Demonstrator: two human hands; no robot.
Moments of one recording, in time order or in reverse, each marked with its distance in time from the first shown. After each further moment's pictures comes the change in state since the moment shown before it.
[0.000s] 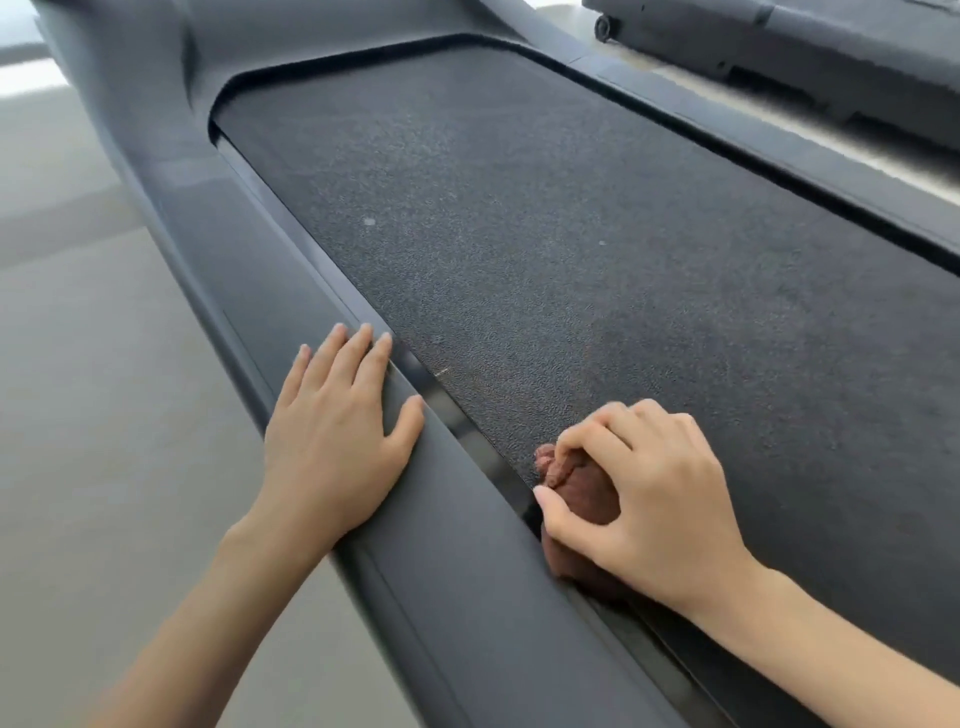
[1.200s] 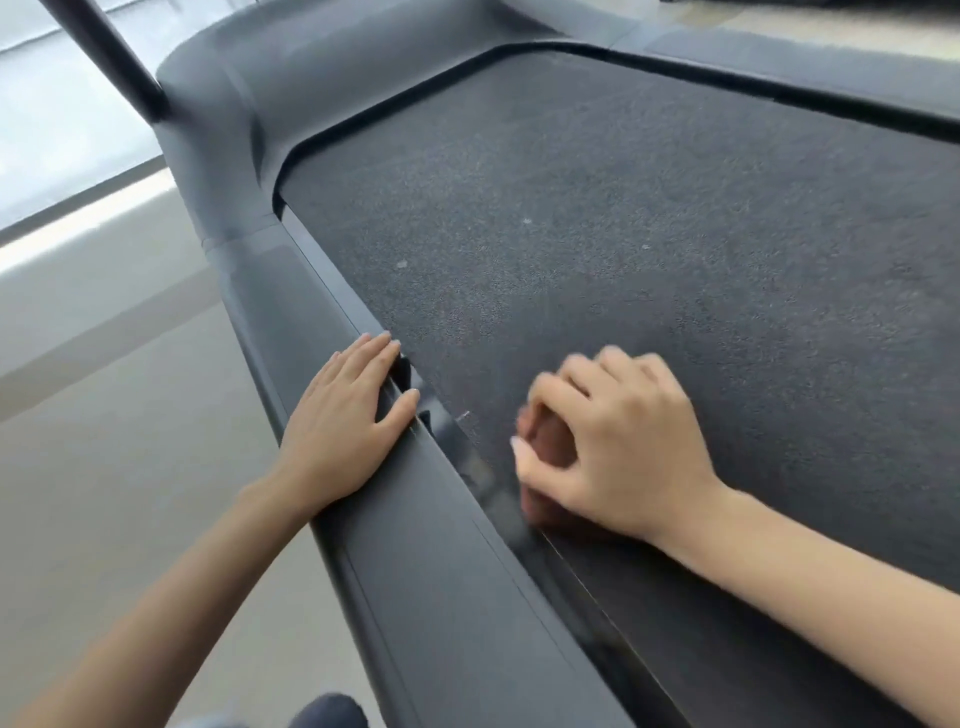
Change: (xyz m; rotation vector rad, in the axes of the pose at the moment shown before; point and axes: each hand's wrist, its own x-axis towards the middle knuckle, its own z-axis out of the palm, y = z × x) left_hand 0.054 -0.027 -0.001 0.058 -0.071 0.062; right_hand 0.063 0.020 0.034 0.057 -0.012 -0.072
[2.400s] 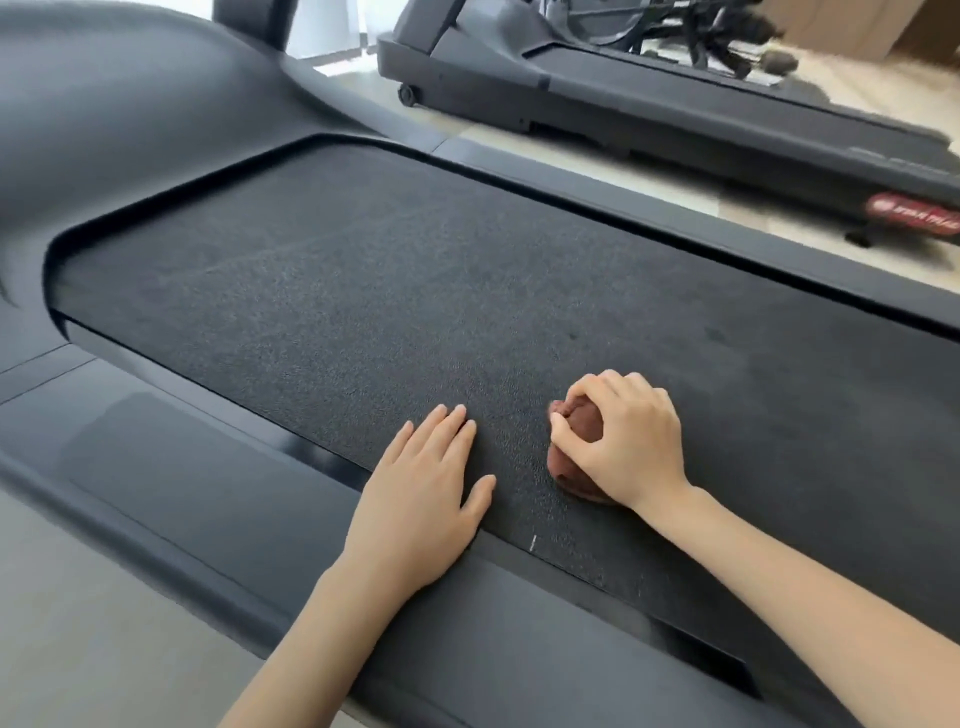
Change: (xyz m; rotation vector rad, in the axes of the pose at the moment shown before) left_hand 0.088 -0.027 0.019 -0.200 -0.114 0.631; right_hand 0.067 -0.009 0.033 -0.356 0.146 0.639
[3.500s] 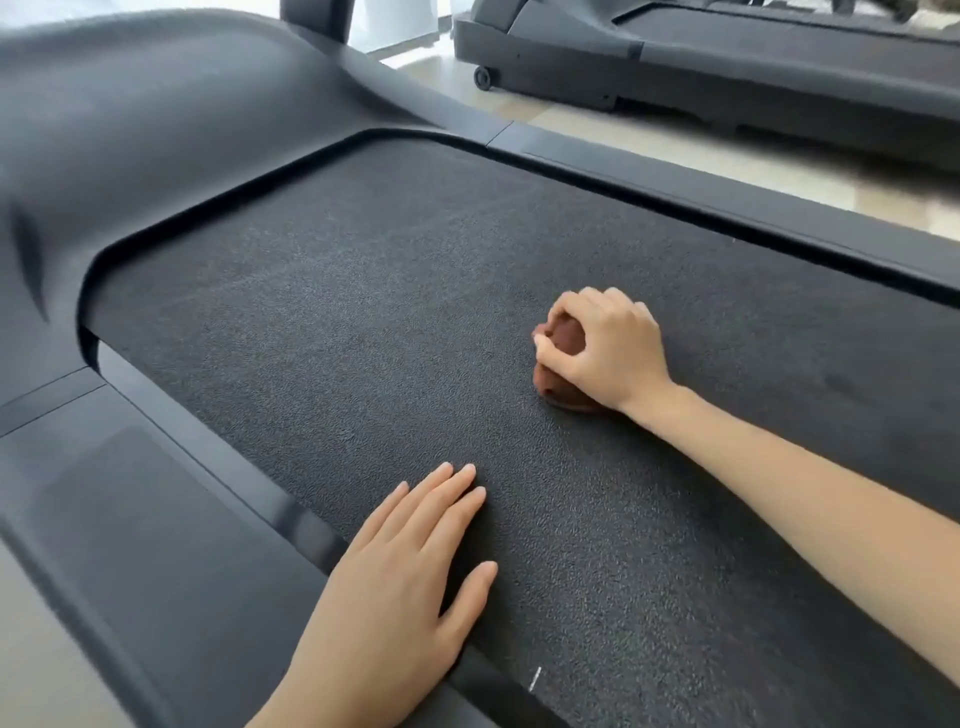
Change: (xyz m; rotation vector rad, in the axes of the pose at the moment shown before) left_hand 0.006 0.006 -0.006 -0.052 0.020 -0.056; right_hand 0.147 0.022 0.072 0.157 -0.084 -0.200
